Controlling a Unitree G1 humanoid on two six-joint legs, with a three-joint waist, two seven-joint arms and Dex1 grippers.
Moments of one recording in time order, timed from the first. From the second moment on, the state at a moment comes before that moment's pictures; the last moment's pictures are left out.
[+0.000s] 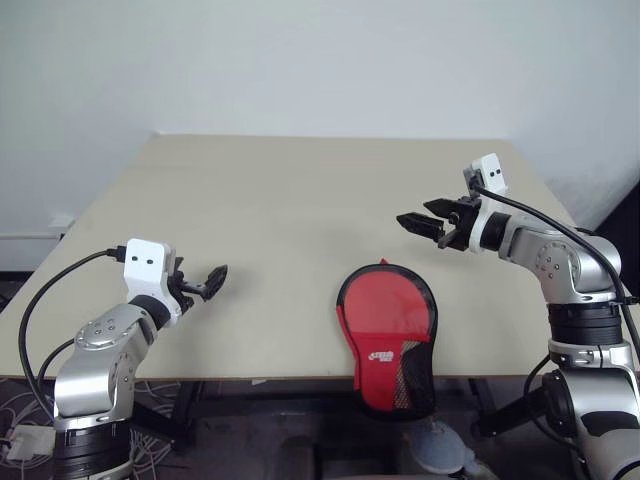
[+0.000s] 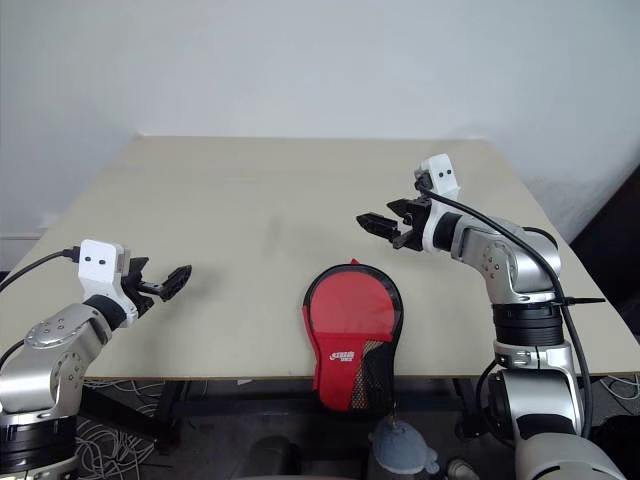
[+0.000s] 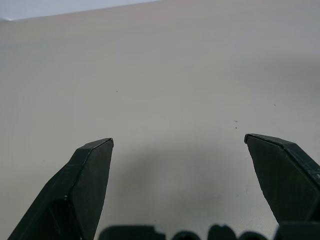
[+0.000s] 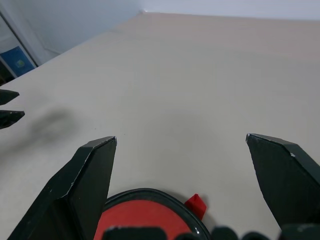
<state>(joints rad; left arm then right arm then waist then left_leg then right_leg) -0.09 0.54 0.34 -0.21 -0.33 0.64 -0.42 -0.71 -0.48 -0.06 0.06 0.47 0.93 0.68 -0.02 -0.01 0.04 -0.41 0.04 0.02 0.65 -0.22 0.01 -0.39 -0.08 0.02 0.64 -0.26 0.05</state>
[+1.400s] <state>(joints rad) -0.05 0.51 0.35 -0.21 -0.33 0.63 -0.40 -0.77 -0.46 -0.06 0.13 0.49 0.93 0.70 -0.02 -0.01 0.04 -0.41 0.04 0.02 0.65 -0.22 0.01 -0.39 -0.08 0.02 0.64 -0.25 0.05</state>
